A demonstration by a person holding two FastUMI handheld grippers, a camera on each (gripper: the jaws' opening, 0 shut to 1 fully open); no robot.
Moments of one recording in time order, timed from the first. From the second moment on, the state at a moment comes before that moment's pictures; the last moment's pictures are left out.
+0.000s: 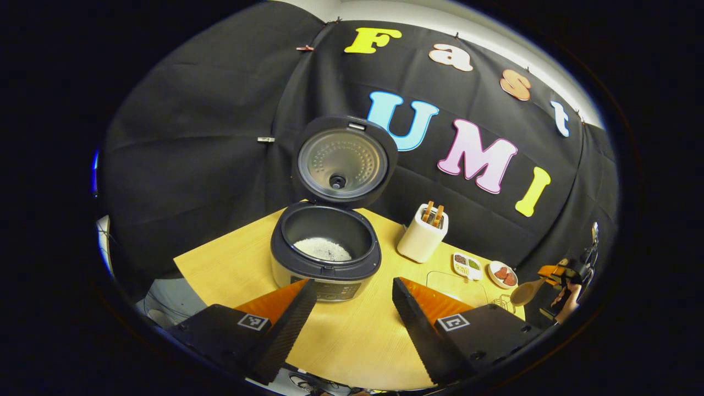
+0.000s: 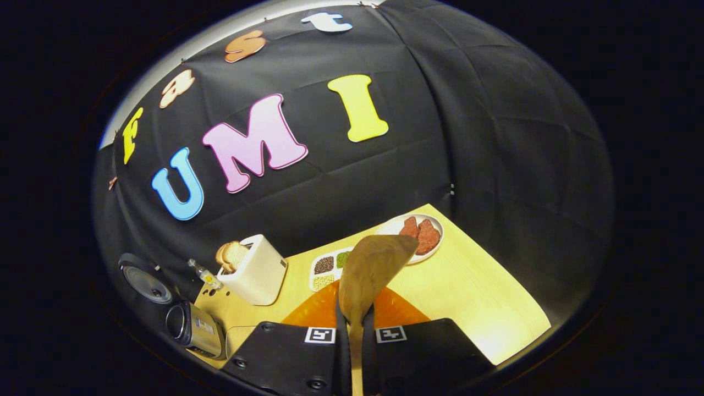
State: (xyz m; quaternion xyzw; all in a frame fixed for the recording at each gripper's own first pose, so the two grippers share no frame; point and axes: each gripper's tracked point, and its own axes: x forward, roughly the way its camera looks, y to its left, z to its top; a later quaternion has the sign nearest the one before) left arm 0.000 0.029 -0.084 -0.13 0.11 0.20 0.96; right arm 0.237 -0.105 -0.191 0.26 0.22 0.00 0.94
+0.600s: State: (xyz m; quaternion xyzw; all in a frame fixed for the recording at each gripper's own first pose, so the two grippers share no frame) left arm -0.003 0.020 -0.077 -0.16 0.10 0.26 0.95; right arm 0.246 -0.073 -0.275 0.23 0.28 0.06 0.93
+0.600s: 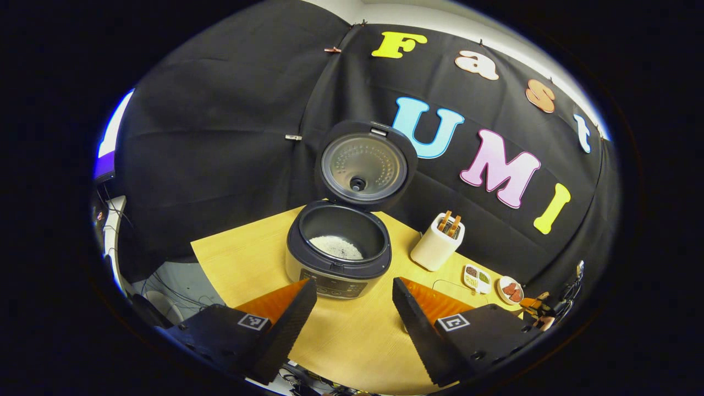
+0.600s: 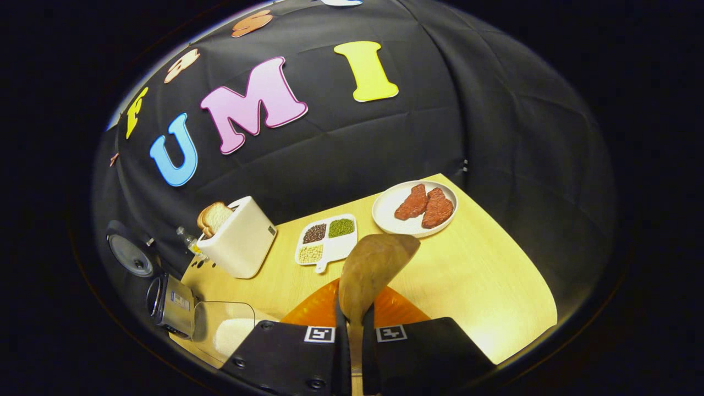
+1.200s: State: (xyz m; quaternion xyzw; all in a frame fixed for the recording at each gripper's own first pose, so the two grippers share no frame) left arm 0.039 0.044 0.011 -0.10 0.05 0.23 0.97; right arm 0.212 -0.103 -0.244 0.14 0.24 0.02 0.96
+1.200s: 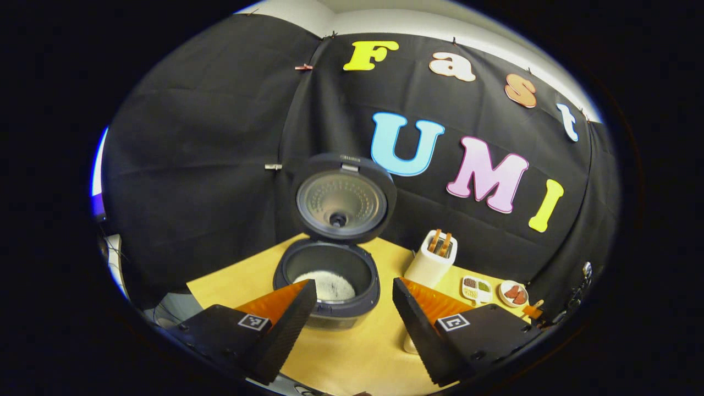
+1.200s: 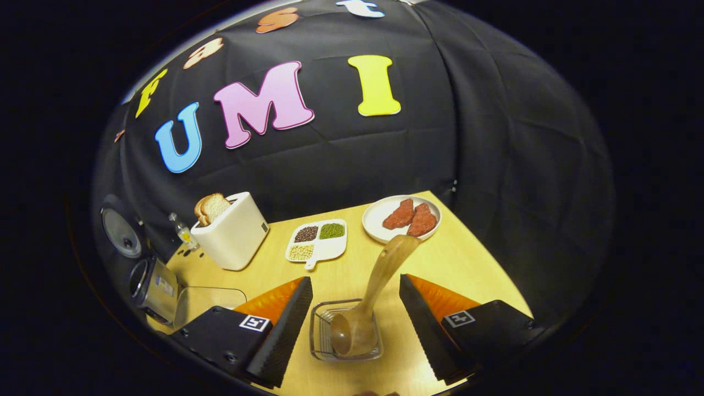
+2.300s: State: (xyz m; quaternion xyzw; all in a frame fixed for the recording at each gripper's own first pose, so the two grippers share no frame) left arm 0.235 0.227 0.145 -0.09 0.08 0.19 0.97; right arm 0.094 -0.068 -0.089 0.09 0.13 -0.02 0.99
